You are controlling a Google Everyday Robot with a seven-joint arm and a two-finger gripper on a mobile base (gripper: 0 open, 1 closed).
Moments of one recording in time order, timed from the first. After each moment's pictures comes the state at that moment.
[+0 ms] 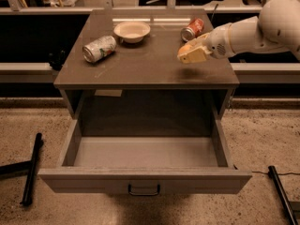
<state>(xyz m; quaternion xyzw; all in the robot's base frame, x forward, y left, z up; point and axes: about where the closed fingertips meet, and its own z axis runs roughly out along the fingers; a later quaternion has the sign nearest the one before) 0.705 -0.123 0.882 -0.47 0.73 0.21 0.45</state>
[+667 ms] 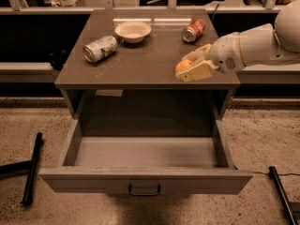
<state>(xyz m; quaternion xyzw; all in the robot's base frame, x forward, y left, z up) 0.607 -0.110 0.895 -0.51 0.71 0.24 0.43</state>
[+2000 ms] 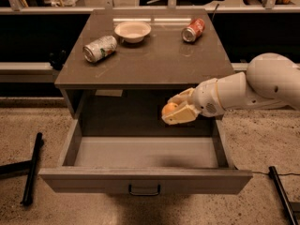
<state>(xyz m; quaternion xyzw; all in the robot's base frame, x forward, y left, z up) 0.539 -0.069 0.796 -0.51 0.73 0.26 0.37</state>
